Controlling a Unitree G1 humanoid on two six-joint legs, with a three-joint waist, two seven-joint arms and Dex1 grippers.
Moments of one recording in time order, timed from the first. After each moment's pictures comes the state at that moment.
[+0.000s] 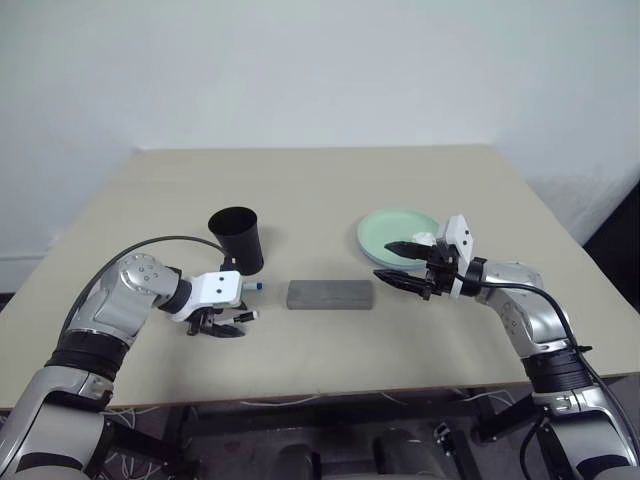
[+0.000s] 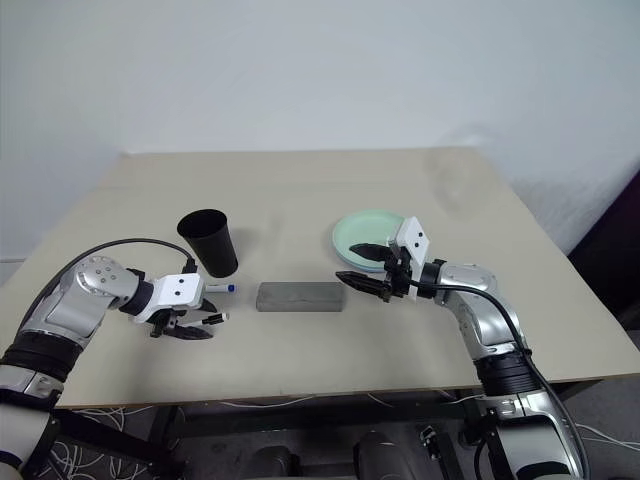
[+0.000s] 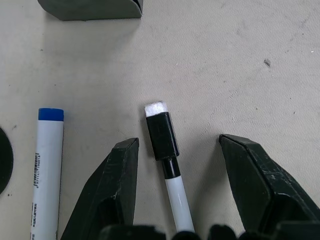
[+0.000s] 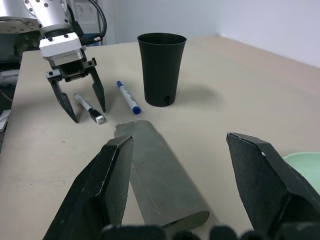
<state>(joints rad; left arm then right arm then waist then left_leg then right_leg) -0.52 0.87 -0.29 0.45 0.11 -0.04 -1.41 -0.46 -0.43 0.10 0.10 0.35 0.29 1.03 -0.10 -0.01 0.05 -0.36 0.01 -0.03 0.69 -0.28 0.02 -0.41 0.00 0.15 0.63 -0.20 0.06</state>
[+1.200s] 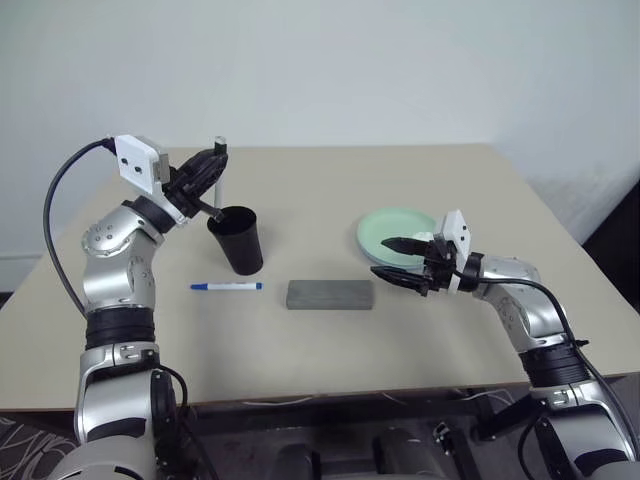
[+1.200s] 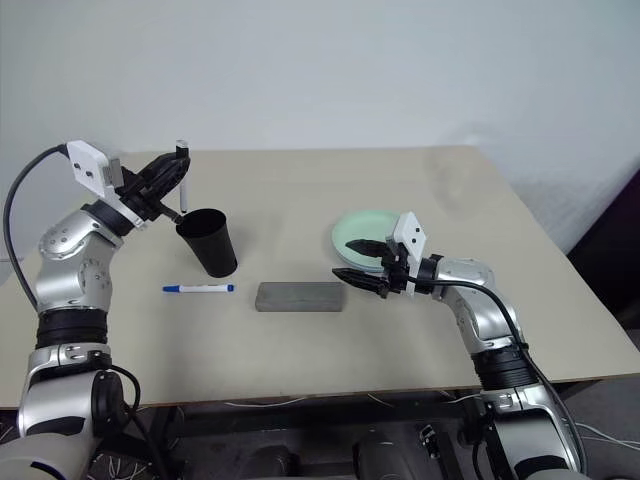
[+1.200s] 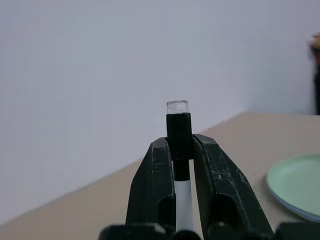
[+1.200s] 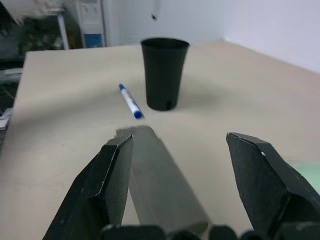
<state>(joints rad) -0.68 0.54 0.29 0.52 -0.33 -0.04 -0.79 -0.50 -0.42 0.11 0.11 0.36 0.28 1.06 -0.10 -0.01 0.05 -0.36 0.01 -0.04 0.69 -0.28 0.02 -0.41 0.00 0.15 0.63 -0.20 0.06</state>
